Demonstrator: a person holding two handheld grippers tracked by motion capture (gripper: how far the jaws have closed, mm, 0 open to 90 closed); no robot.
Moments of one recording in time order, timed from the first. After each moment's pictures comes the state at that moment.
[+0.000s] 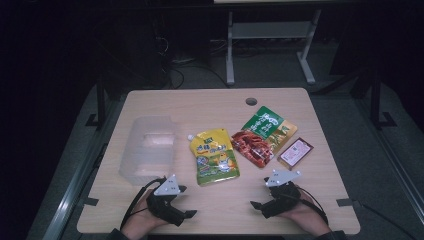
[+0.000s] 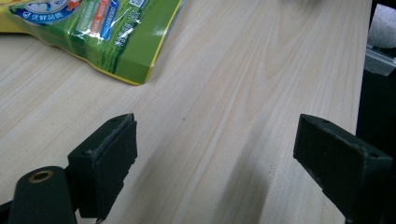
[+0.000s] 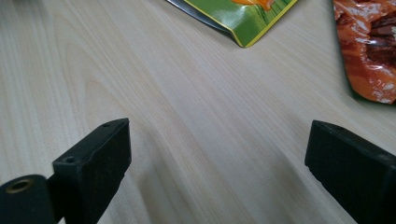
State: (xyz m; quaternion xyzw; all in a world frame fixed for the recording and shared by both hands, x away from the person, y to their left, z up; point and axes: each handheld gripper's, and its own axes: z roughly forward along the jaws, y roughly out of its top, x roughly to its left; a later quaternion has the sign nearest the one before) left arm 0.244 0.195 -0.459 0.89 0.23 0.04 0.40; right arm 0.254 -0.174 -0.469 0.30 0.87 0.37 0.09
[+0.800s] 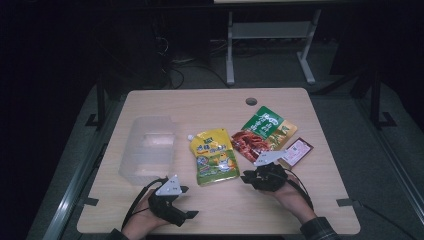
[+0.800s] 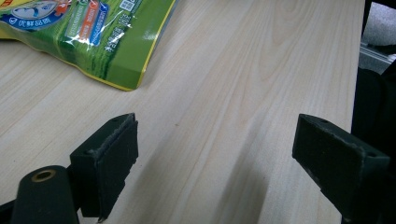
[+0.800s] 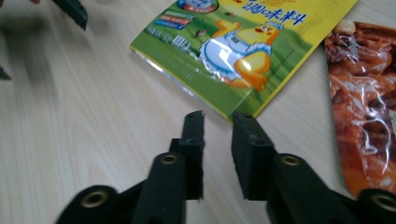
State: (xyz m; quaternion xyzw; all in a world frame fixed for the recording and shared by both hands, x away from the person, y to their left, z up) left arm 0.244 0.191 -0.458 0.89 0.22 0.04 0.39; right arm 0.296 -0.143 -0.440 0.31 0.86 0.39 0.07
